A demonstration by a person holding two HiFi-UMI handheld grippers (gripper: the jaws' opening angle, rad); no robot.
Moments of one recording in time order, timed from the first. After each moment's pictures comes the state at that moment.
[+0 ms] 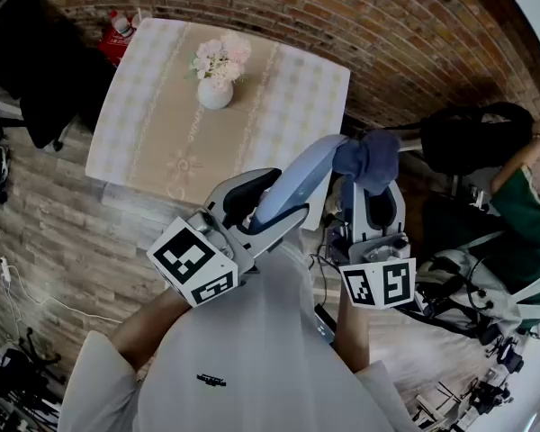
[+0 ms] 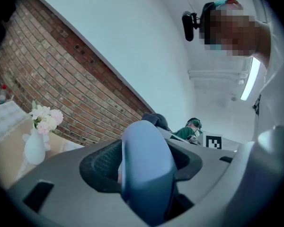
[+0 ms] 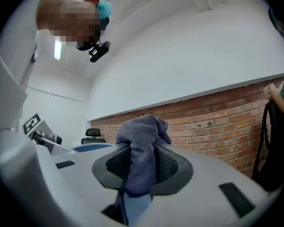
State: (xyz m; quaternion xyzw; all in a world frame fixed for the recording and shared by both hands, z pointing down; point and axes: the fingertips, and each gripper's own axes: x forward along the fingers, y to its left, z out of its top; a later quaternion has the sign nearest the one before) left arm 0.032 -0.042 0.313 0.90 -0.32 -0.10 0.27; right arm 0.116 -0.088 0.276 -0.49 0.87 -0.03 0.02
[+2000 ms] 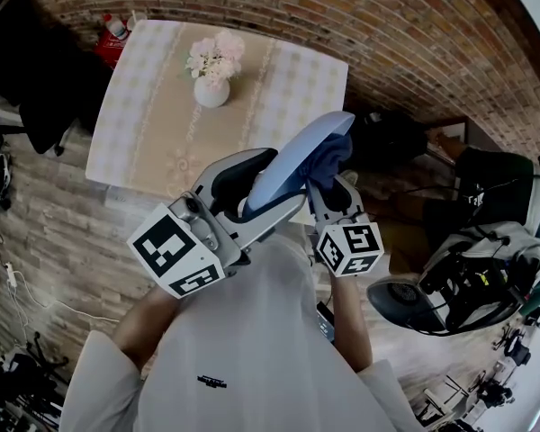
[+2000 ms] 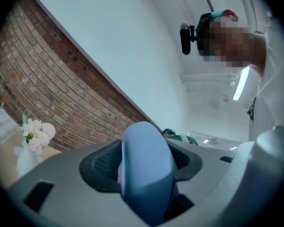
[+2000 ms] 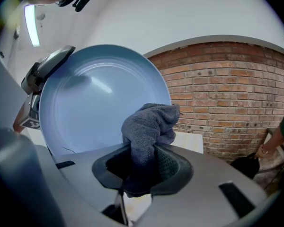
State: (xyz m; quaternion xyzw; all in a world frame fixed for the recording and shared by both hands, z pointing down) left arm 0.022 -0.056 0.284 0.92 -0.30 -0.13 0.23; right arm 0.114 -0.082 0.444 -0.46 0.85 -0.18 -0.18
